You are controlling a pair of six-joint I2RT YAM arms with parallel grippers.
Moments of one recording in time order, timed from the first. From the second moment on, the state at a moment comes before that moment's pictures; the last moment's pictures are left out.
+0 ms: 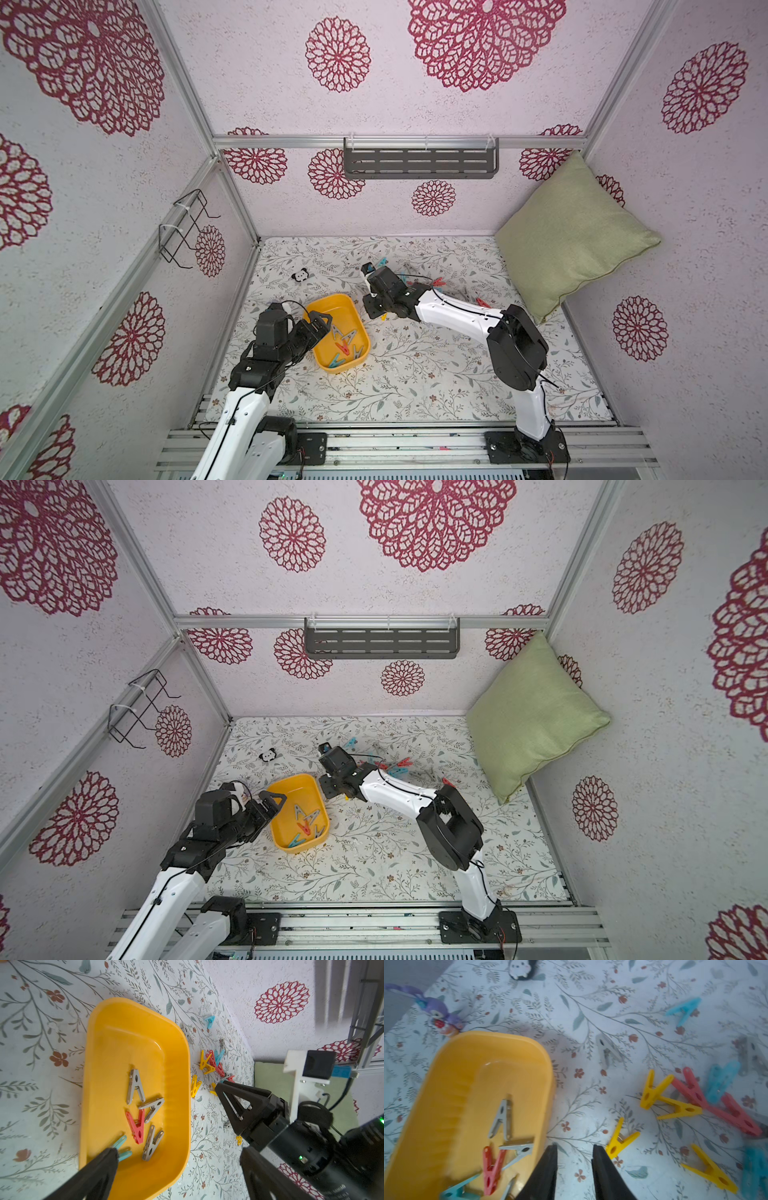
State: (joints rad) left arm -0.14 0.78 0.59 -0.48 0.27 -0.89; right arm 0.87 2.01 1.57 -0.40 0.10 0.30
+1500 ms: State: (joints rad) left arm -0.31 0.94 0.60 -0.35 0.15 -0.92; right arm 0.76 2.16 1.52 -0.29 0.07 0.39
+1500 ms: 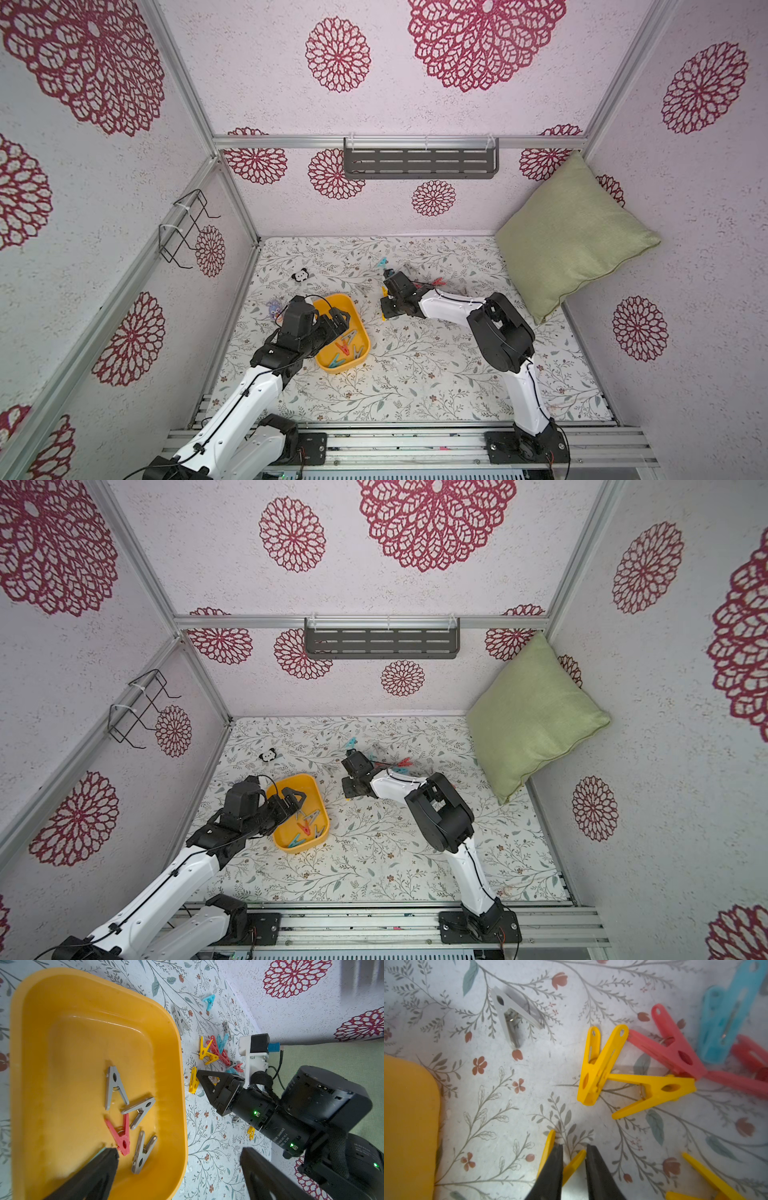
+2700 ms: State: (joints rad) left arm -0.07 0.59 0.57 -0.59 0.15 -0.87; right arm 1.01 2.22 1.95 -0.43 0.00 0.34
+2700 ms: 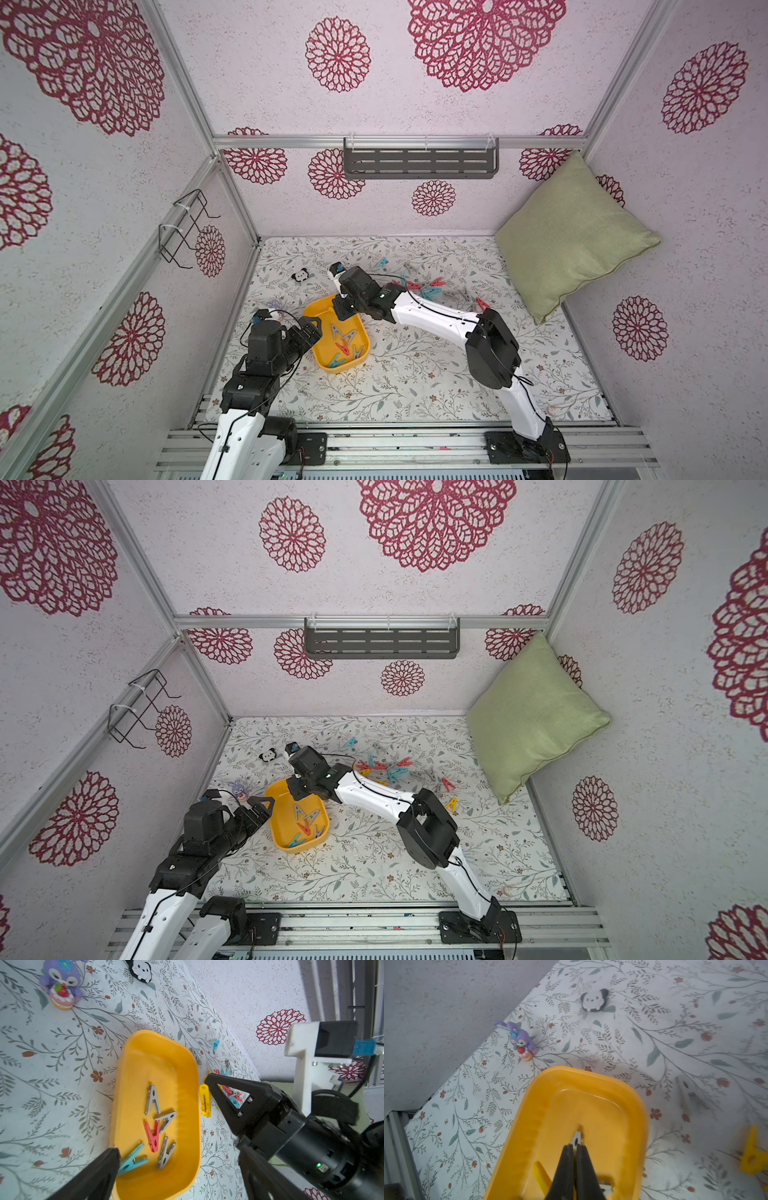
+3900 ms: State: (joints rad) left arm -0.06 0.61 0.53 -0.60 0.22 -0.90; right arm 0.97 2.13 1.77 -0.42 0.02 0.31
